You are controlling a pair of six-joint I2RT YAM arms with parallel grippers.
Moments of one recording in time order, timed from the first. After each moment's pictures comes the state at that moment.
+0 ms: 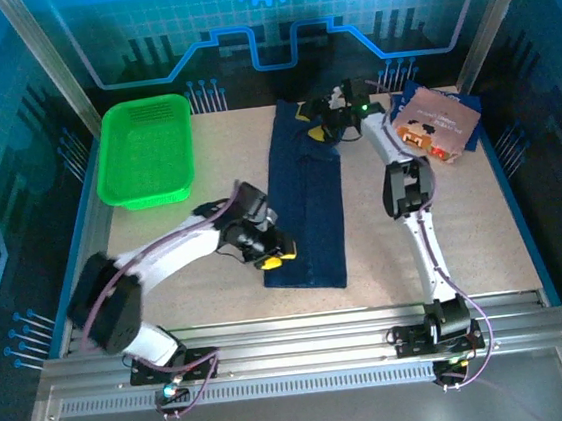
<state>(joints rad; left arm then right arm) -0.60 1.46 1.00 -0.68 0.52 -0.85 0.14 2.74 2.58 -0.66 -0.82 0.81</state>
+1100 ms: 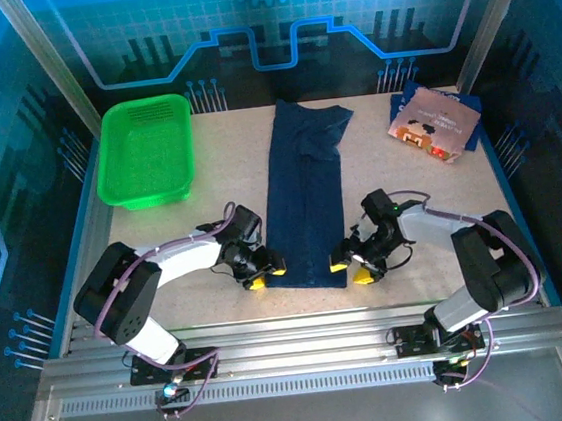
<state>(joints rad) -0.59 1.60 0.78 -0.47 0.46 -0.96 0.36 1.51 0.69 -0.65 -0.72 0.63</state>
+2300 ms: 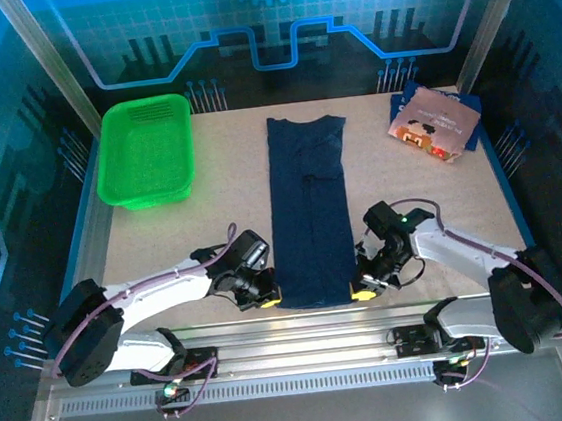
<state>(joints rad) -0.81 1.33 0.66 -0.52 0.39 -1.10 0.46 1.23 0.66 -0.98 -0.69 0.61</state>
